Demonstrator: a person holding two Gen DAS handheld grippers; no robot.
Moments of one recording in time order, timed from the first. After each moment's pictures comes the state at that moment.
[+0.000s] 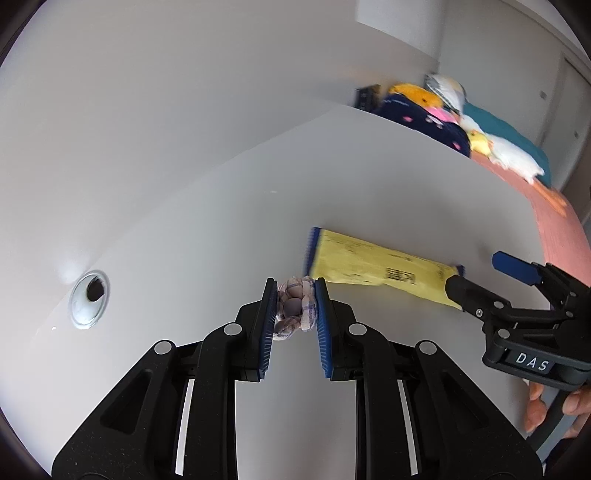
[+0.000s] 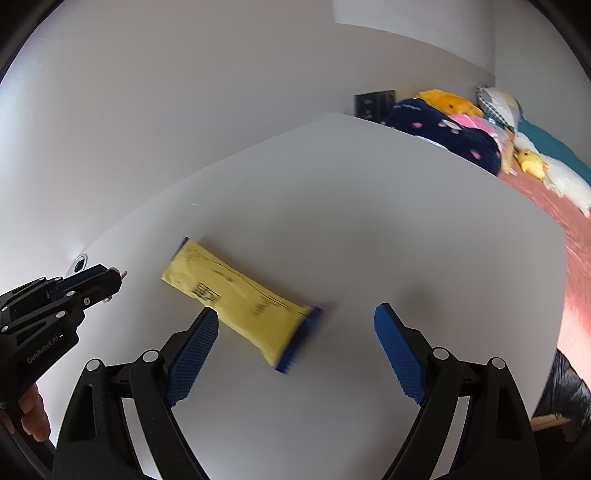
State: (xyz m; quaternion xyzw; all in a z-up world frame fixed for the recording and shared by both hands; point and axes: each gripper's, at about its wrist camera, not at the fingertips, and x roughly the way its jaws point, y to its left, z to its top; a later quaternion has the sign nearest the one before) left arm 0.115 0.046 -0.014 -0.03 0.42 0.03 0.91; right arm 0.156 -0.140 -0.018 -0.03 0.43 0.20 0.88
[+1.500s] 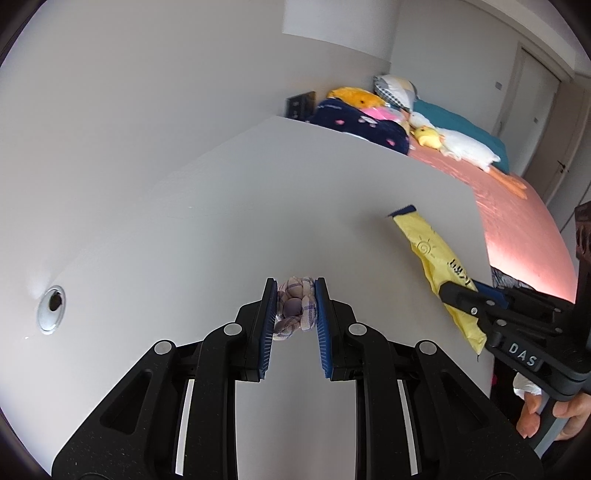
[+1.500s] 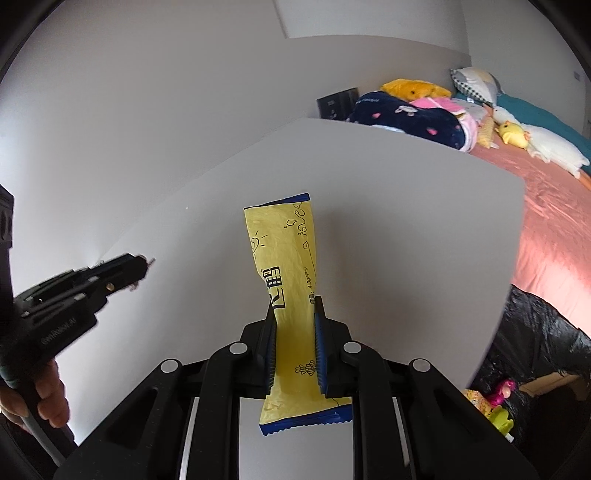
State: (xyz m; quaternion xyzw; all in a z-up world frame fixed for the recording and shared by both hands) left arm 0.087 -0.024 0.006 -0.01 0.40 -0.07 0.91; right arm 0.106 -0.226 -0.001 0.04 0.43 0.18 0.89
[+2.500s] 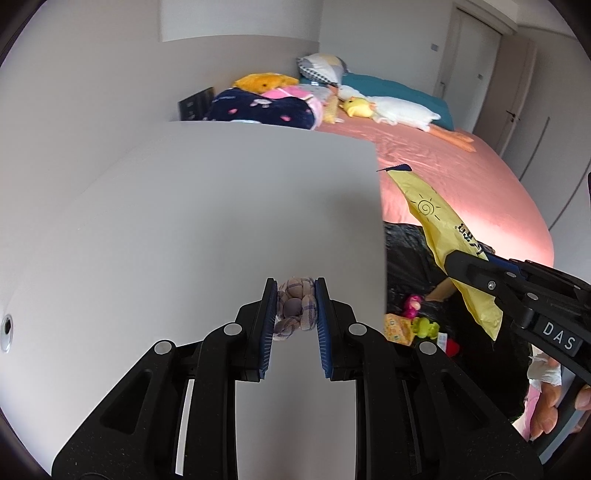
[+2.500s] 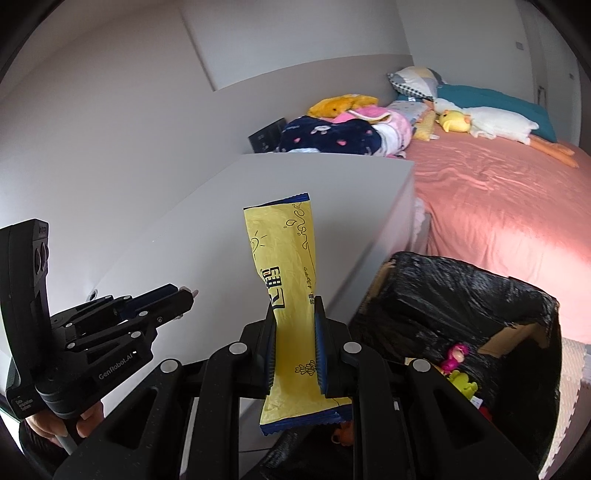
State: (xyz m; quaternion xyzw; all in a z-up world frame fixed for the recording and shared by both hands) left arm 0.082 -0.170 -0.002 0.04 0.41 -0.17 0.89; right arm 0.042 -0.356 0.024 0.11 0.39 0.11 0.91
